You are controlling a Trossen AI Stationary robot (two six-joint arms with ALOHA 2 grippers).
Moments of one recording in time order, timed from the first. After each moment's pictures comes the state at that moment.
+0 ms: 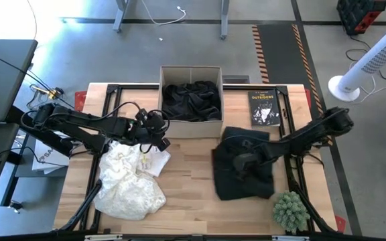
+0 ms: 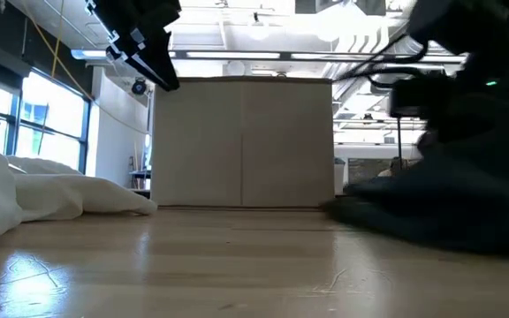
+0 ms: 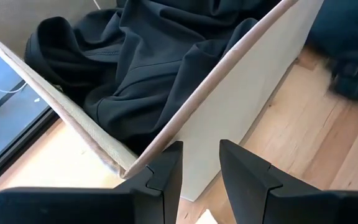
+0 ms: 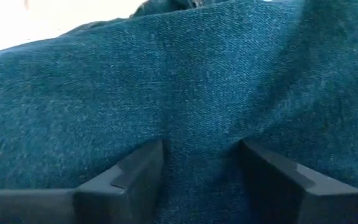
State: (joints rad) left arm -0.14 1.28 1.01 -0.73 -0.69 -0.55; right arm 0.33 1.55 0.61 -0.31 0.24 0.63
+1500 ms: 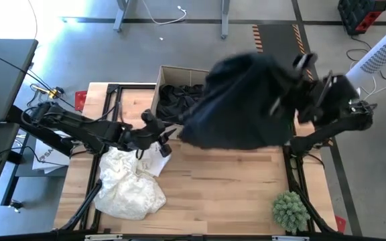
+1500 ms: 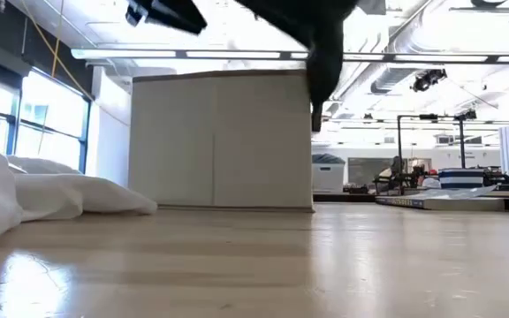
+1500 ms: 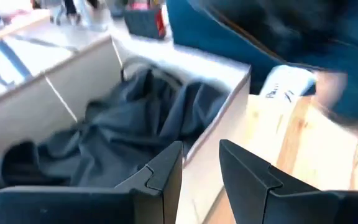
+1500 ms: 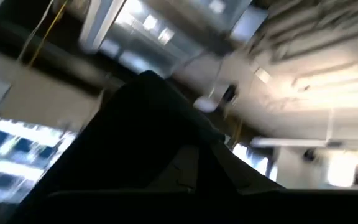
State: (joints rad) left arm -0.27 1.21 1.02 -0.36 -0.79 -0.28; right arm 0.19 1.15 1.46 0.46 0.42 -0.77
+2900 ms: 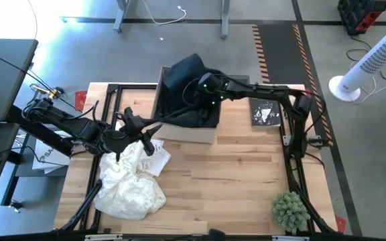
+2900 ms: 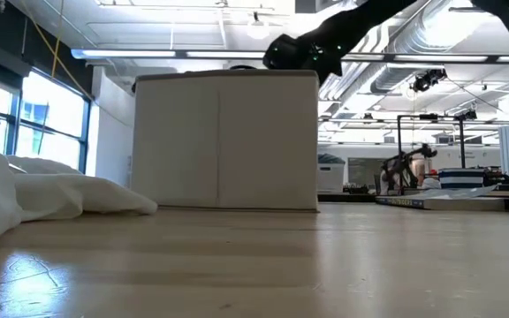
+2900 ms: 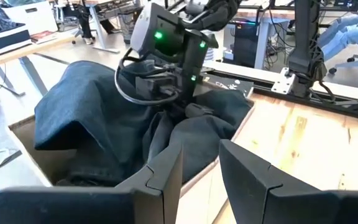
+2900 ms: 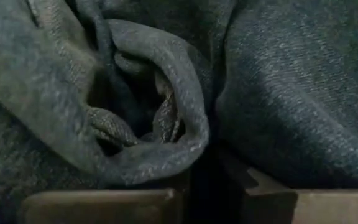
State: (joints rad) left arm -0.42 1.04 1.02 -0.47 -0.98 -0.36; right arm -0.46 1.96 1.50 -0.57 -0.19 -0.13
